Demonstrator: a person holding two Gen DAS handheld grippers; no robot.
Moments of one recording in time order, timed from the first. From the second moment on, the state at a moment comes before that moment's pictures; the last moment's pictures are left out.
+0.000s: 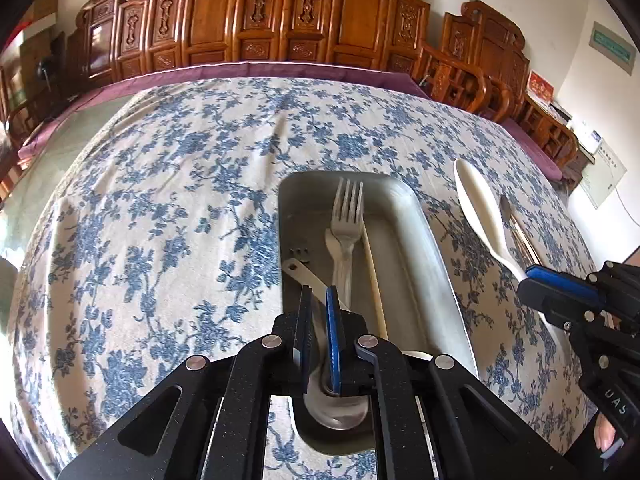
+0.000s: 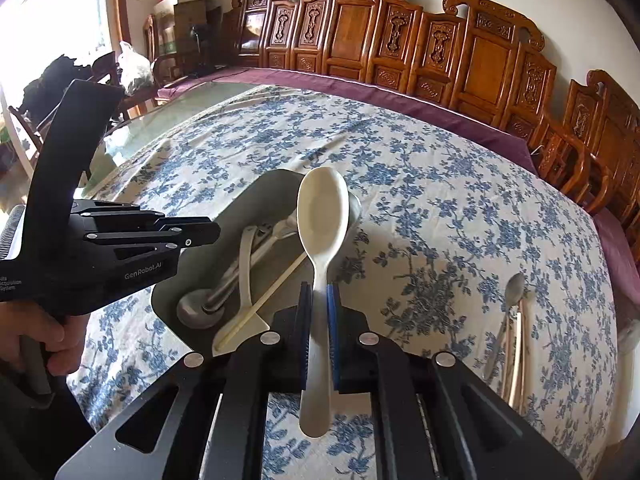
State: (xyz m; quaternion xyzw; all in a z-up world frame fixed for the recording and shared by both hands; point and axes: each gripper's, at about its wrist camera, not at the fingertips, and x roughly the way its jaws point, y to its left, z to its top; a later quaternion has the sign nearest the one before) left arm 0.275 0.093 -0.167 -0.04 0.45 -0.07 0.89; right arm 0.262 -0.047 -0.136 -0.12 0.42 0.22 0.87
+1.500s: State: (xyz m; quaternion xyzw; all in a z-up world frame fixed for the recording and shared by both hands) left arm 0.280 0.145 -0.150 -0.07 0.43 -0.01 0.90; right arm 0.312 0.021 -0.190 -0.03 0.47 0.27 0.84
